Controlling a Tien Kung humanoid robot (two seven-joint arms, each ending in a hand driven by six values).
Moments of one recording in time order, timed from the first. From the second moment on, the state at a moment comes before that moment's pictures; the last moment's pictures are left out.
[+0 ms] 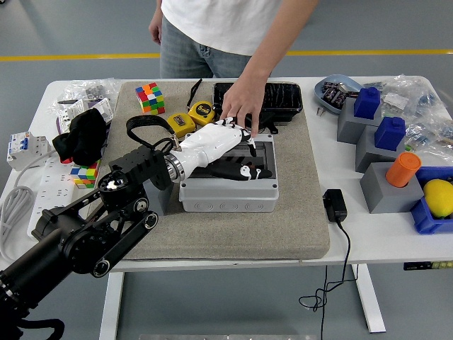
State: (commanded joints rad) left arm -0.57 0.06 -0.92 -1.24 2.18 -0.10 -0.02; right arm 0.17 -0.18 1.45 0.19 -1.12 -0.19 -0.07
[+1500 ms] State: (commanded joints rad) left arm -0.14 0.08 -1.93 -1.38 1.30 -0.09 -0.10; right arm 0.15 -0.15 1.50 0.18 -1.16 -0.18 -0.05
